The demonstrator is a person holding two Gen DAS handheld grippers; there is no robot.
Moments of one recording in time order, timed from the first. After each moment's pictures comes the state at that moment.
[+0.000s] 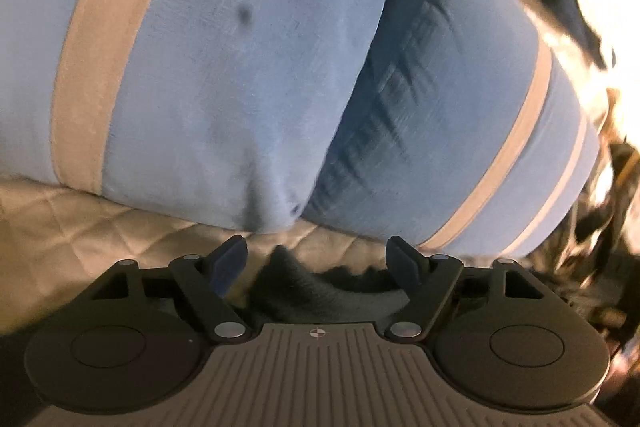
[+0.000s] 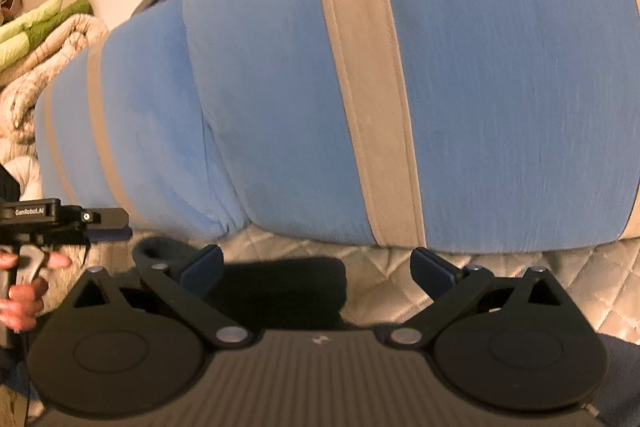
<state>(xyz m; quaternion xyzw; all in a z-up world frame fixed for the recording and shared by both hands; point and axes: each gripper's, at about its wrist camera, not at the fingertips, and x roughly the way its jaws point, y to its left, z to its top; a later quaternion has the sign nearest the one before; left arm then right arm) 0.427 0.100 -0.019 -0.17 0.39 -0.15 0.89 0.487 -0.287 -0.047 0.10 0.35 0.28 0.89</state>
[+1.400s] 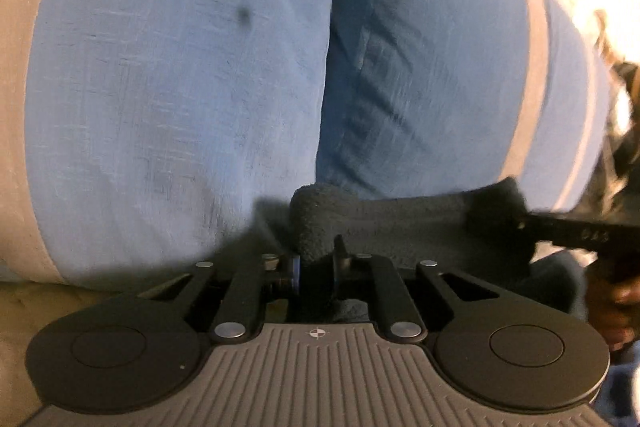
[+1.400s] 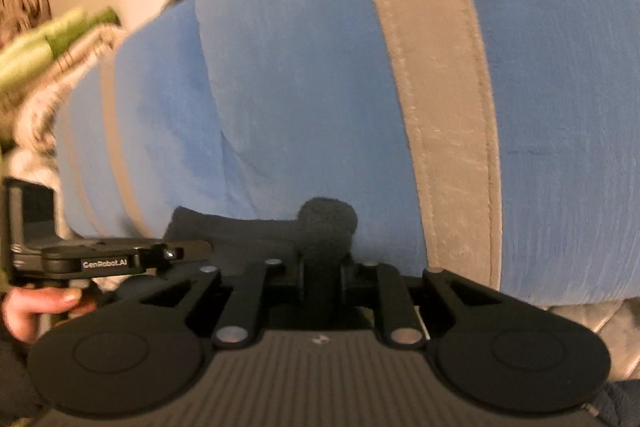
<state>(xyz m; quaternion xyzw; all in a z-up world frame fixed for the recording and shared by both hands) 0.451 0.047 -0.058 -0.03 0.34 -0.15 0.93 0.527 -0.233 -0.073 0.11 0.31 0.32 0.89</state>
